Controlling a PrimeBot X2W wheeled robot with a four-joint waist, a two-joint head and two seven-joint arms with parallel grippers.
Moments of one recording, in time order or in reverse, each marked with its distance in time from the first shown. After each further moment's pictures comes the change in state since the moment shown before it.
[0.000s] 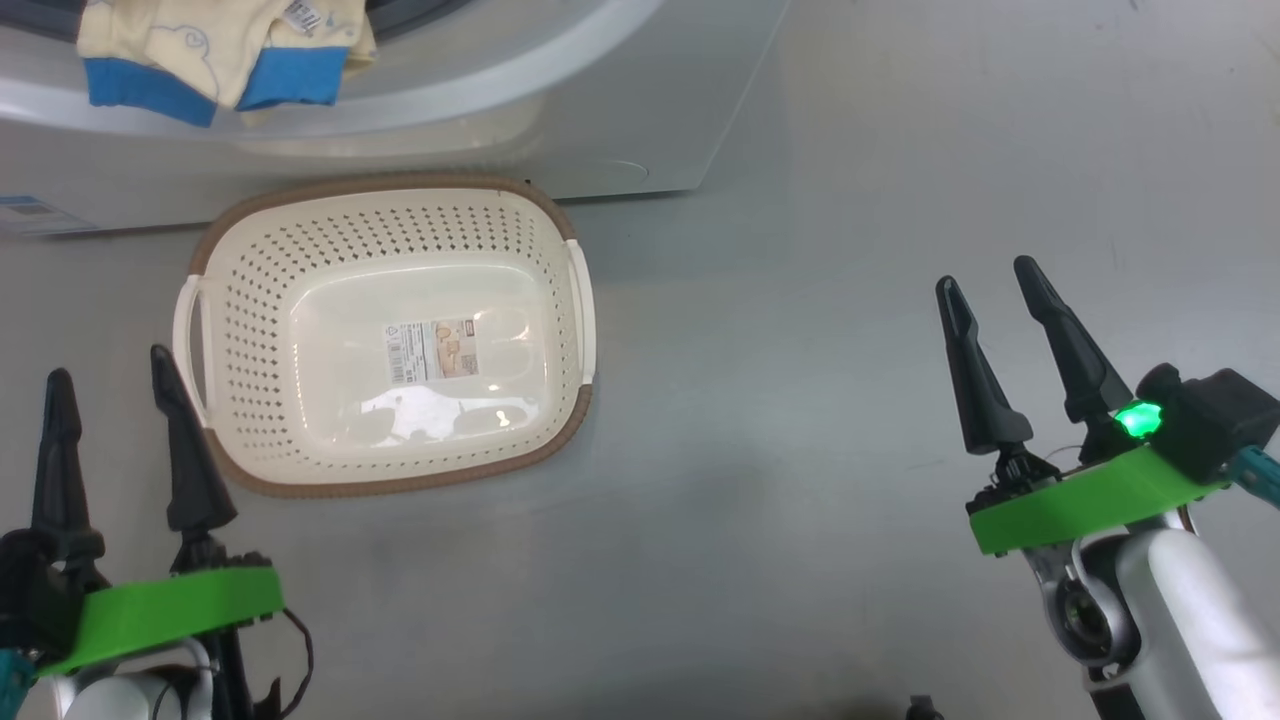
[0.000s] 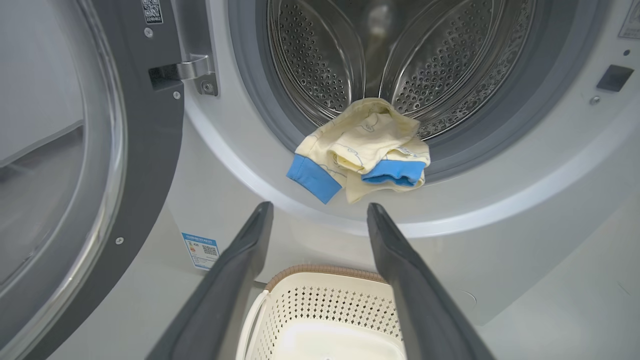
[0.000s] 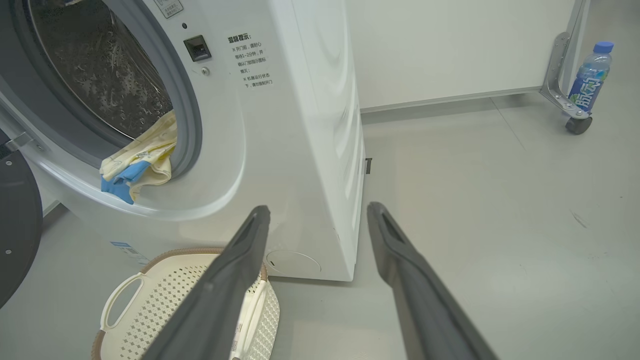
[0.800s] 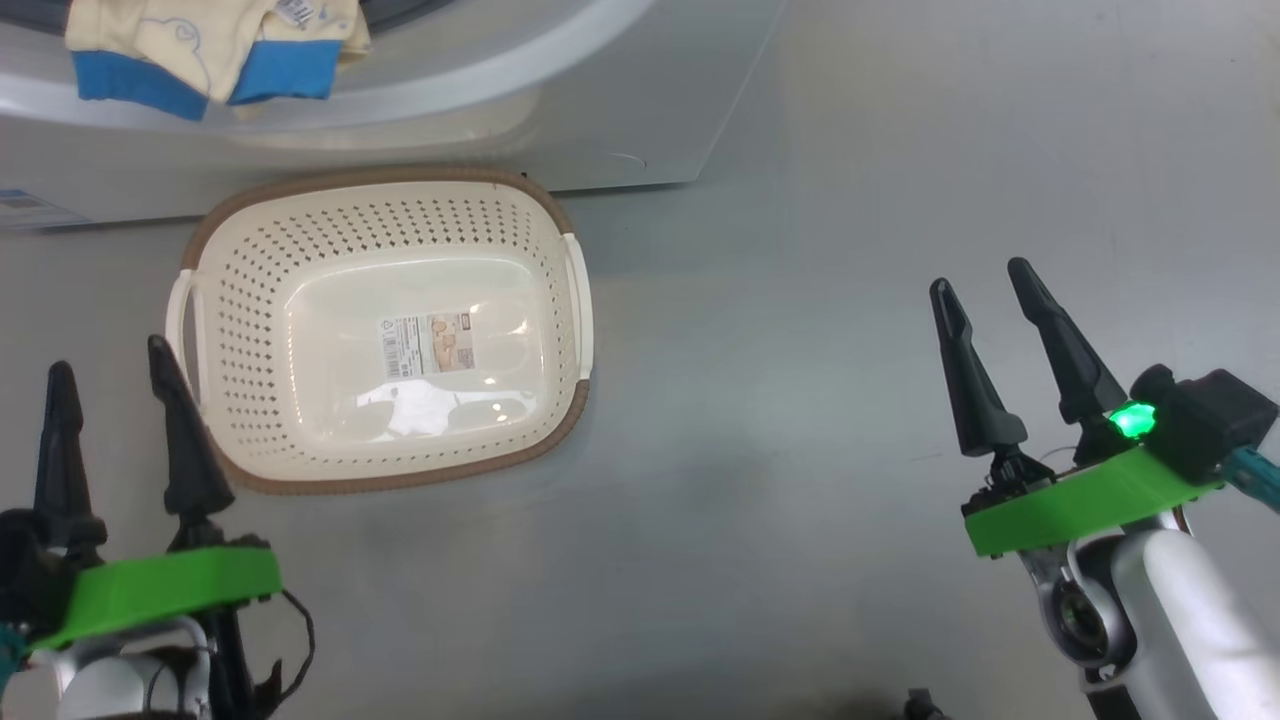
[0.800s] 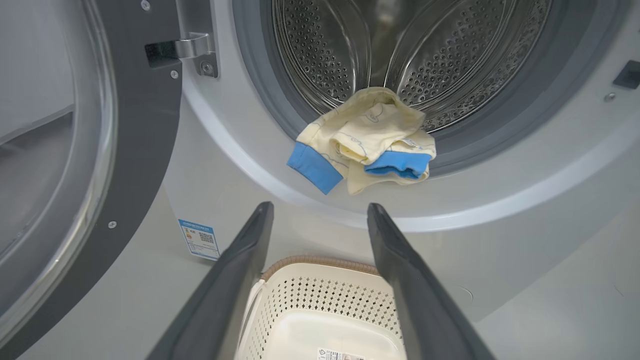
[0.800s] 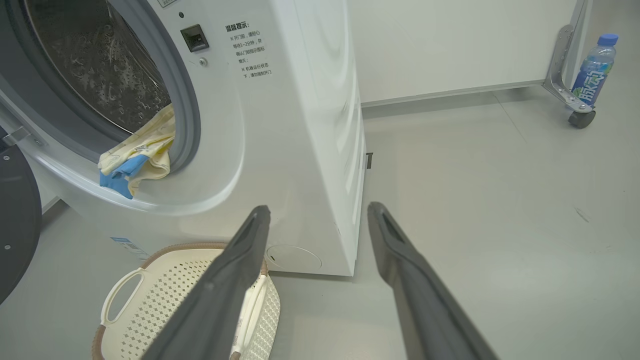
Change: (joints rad) left arm -0.008 -0.001 -0.003 0.003 -0.030 0.008 0.012; right arm 0.000 0.000 0.005 0.001 0.000 0.000 0.000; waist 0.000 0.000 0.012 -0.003
